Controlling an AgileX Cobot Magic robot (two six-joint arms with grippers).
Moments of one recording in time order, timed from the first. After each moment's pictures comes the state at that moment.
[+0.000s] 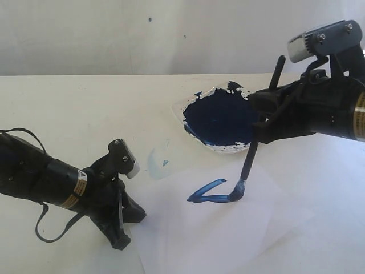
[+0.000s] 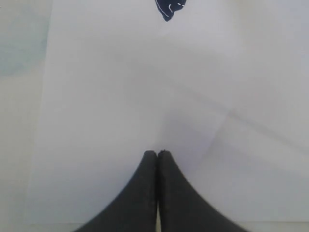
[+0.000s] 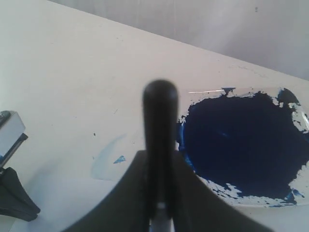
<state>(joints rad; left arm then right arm) -0.49 1.79 -0.72 1.66 -0.48 -1.18 0.41 1.17 -0.66 -1.53 -0.36 1.39</state>
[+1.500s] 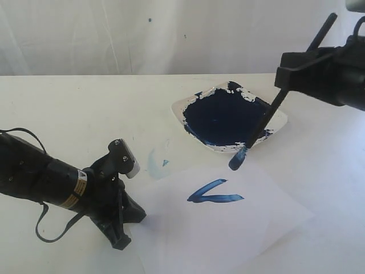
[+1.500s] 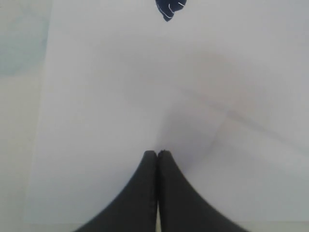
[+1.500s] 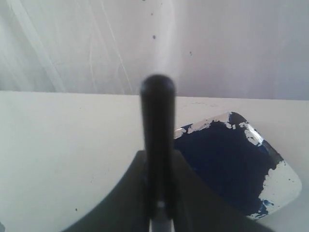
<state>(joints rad) -0.49 1.79 -0.72 1.66 -0.48 -1.18 0.41 1.06 -0.67 -1.07 -0.18 1.22</state>
